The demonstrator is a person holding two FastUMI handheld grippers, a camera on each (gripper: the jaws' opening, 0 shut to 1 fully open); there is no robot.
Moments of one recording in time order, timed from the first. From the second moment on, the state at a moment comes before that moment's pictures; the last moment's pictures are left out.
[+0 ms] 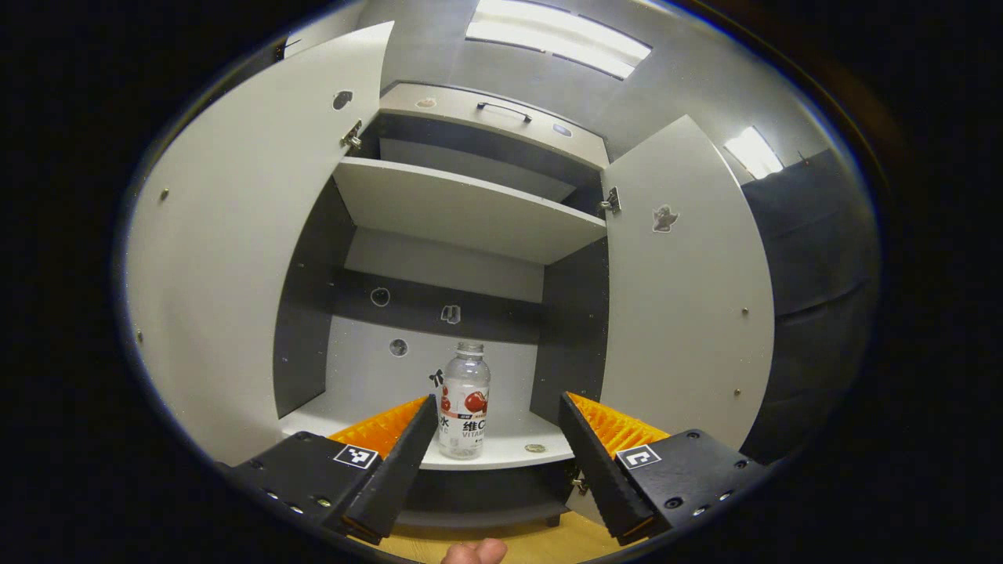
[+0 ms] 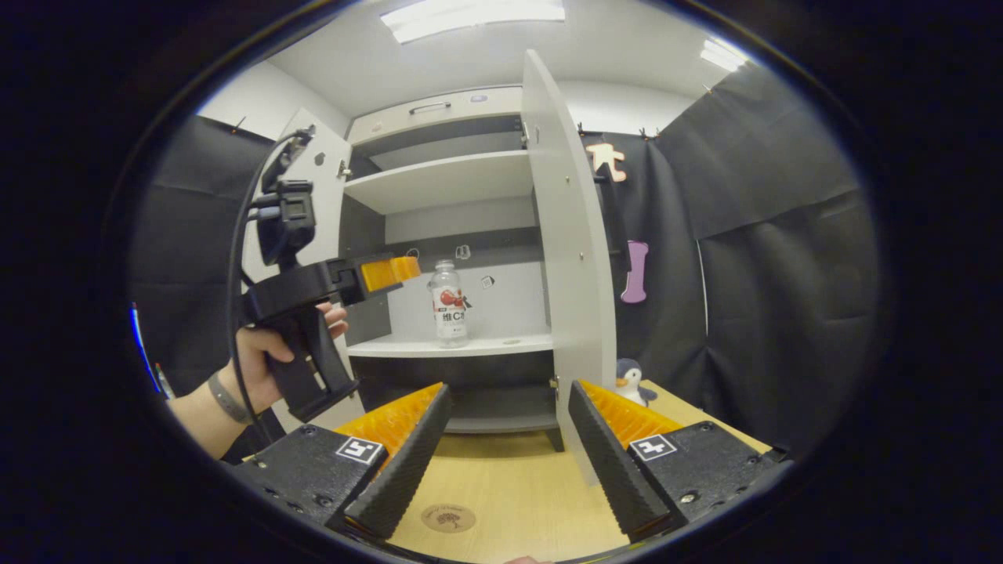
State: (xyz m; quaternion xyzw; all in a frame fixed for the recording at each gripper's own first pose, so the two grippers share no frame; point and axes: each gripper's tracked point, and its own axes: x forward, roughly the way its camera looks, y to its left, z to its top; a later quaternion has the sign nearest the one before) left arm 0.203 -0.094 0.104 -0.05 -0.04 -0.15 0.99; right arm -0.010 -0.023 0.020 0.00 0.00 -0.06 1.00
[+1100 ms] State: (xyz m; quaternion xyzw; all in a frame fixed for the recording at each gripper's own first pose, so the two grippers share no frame) left arm 0.372 -0.098 0.057 -0.01 0.00 -0.09 1.00; right arm 0.007 -0.062 0.026 0.00 0.00 -0.11 0.99
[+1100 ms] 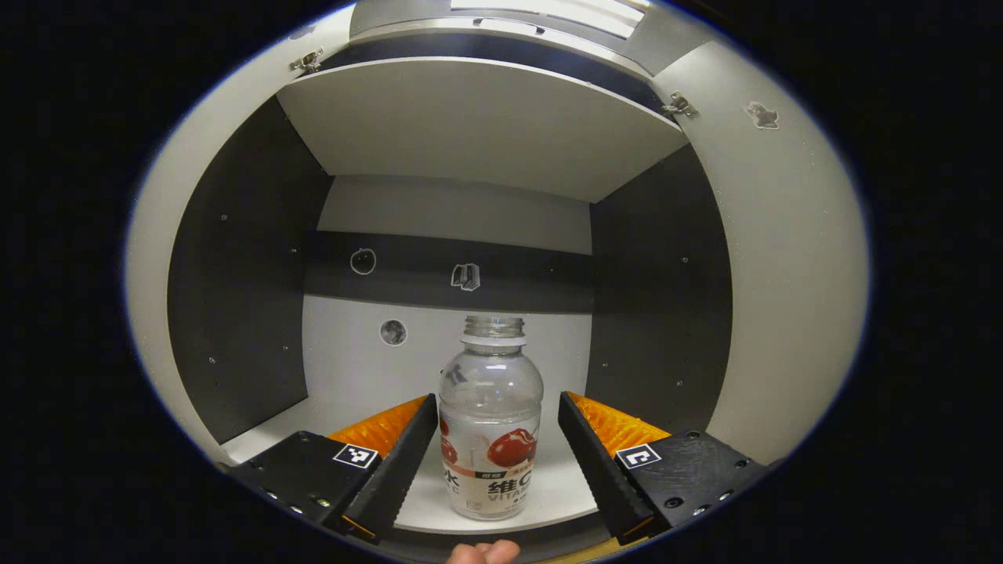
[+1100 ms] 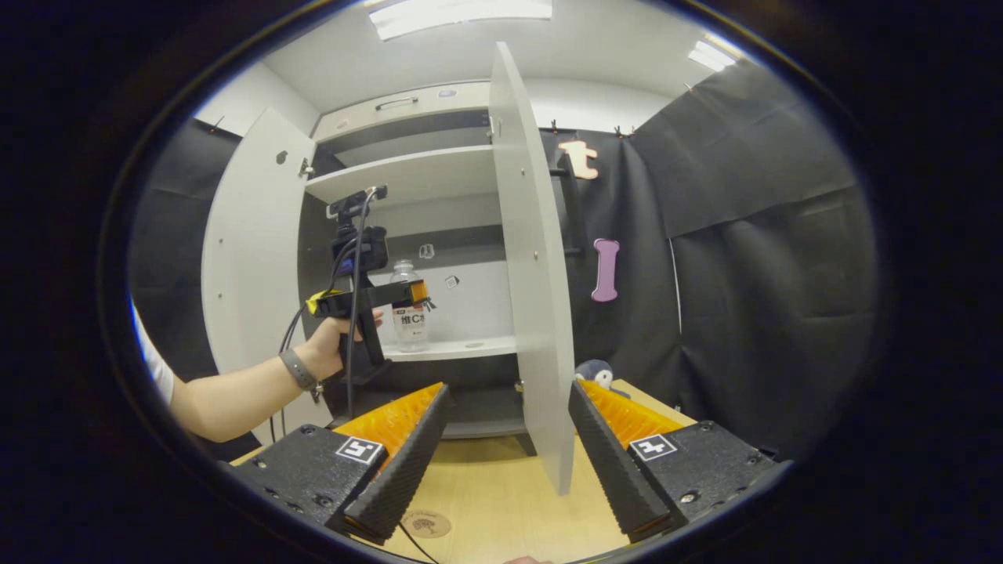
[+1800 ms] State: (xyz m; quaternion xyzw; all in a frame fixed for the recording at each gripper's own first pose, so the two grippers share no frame) left arm 0.380 -0.098 0.057 0.00 0.00 -0.10 0.99; right arm 0.009 -0.063 0.022 0.01 0.00 -0.11 0.99
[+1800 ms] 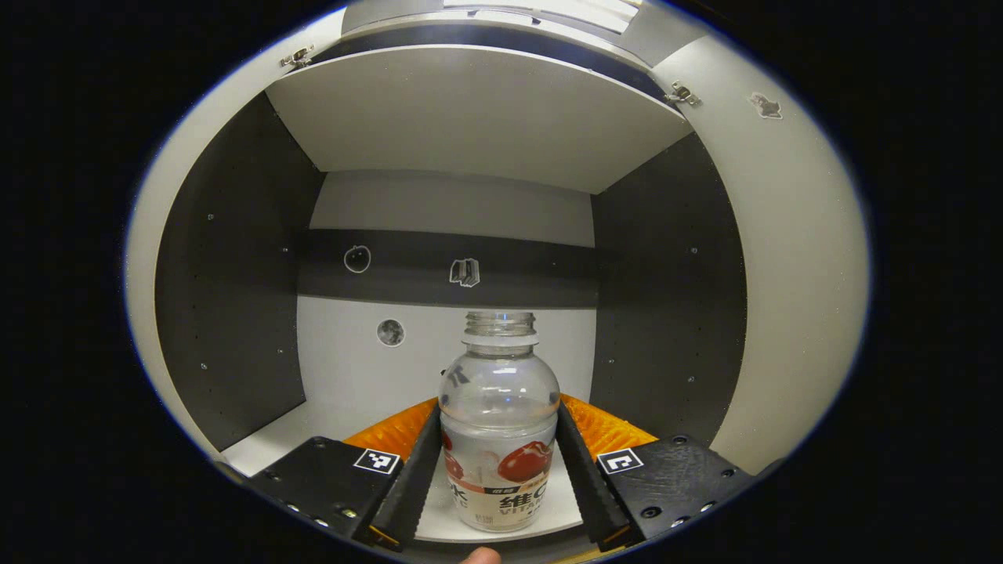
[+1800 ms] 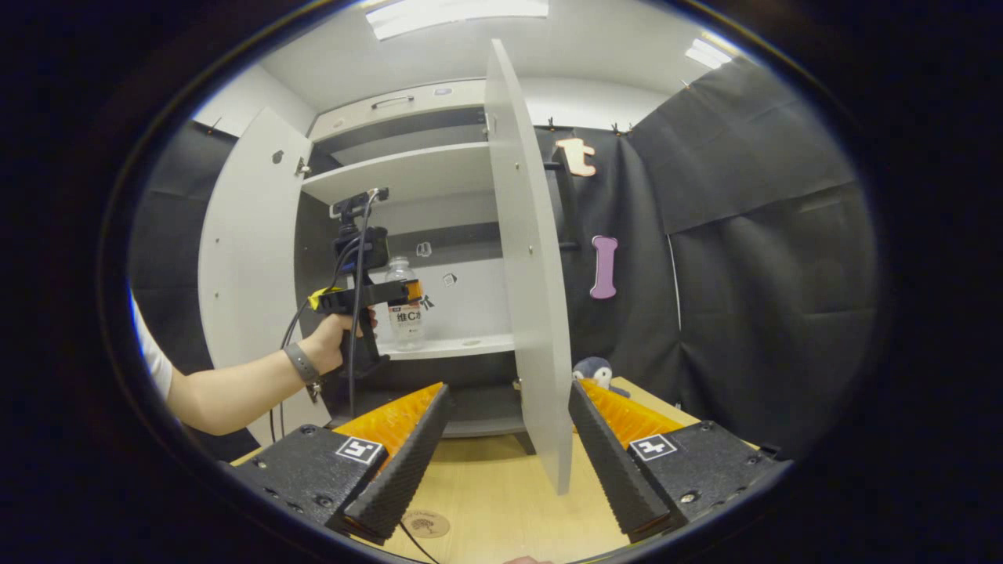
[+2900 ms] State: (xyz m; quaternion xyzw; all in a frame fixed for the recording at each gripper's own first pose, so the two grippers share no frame) left arm 0.178 -0.066 0.020 -0.04 0.00 -0.11 0.99; right arm -0.005 -0.032 0.049 -0.02 -0.03 -0.03 1.00
